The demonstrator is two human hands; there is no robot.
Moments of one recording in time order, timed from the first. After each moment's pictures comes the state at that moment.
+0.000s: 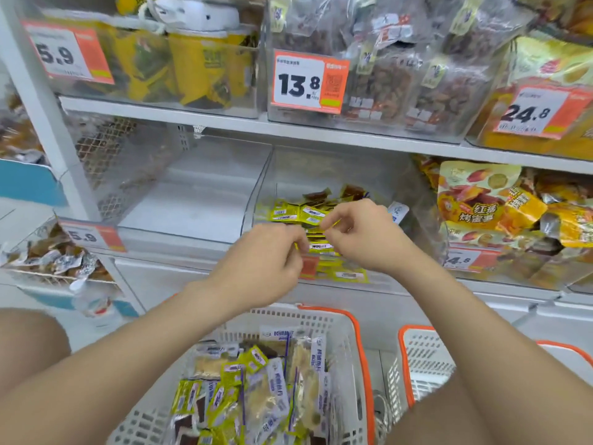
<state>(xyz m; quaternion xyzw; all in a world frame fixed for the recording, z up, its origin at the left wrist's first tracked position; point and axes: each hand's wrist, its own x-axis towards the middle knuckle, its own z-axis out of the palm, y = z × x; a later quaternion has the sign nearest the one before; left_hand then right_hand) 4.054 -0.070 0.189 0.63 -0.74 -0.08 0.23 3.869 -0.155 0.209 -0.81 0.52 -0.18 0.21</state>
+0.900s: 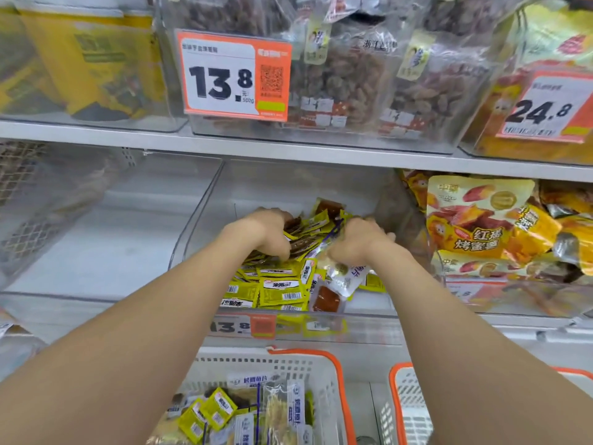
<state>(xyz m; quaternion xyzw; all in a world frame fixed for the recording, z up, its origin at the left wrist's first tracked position) 4.028 -0.306 0.152 0.68 -0.71 -0.18 -0.03 3.832 -0.311 0.149 -0.69 0.70 0.04 0.16</state>
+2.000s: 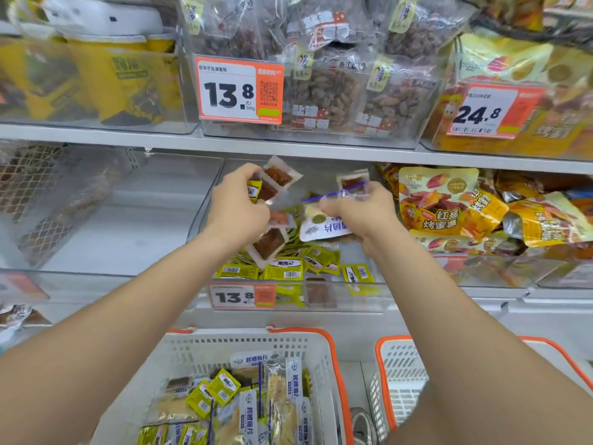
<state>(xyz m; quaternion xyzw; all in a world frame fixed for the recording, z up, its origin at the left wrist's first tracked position) 4.029 -0.199 0.207 0.65 -0.59 -0.16 0.46 3.824 -0.248 0.198 -0.47 0.63 -0.44 0.44</state>
